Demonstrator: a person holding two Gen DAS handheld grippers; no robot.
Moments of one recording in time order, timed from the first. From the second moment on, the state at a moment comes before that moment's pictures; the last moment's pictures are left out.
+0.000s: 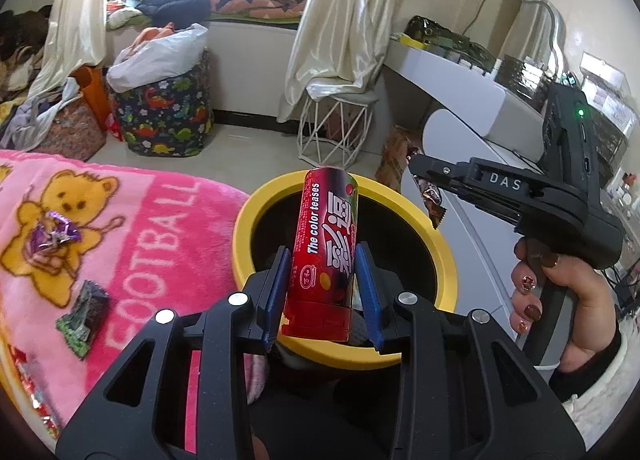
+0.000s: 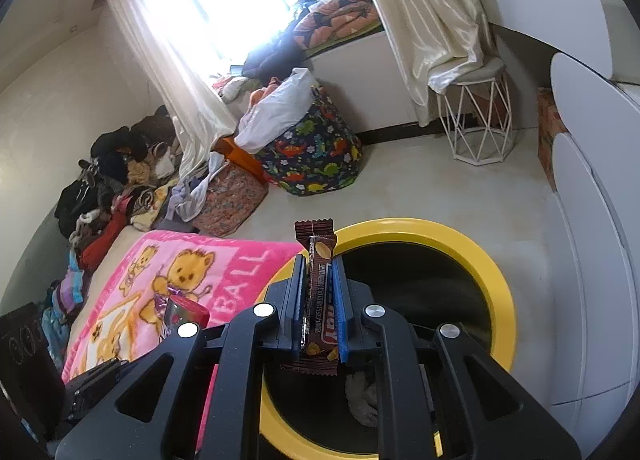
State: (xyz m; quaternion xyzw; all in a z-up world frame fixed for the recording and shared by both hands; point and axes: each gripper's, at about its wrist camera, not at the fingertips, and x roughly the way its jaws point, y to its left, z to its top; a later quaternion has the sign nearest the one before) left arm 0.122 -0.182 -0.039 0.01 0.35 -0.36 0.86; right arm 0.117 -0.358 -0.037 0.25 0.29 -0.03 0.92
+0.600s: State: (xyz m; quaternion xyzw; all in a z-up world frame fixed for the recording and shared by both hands) left arm 0.137 -0.219 -0.077 0.03 0.40 -0.38 0.83; right arm 0.121 -0.386 -0.066 0.27 0.32 -0.06 0.91
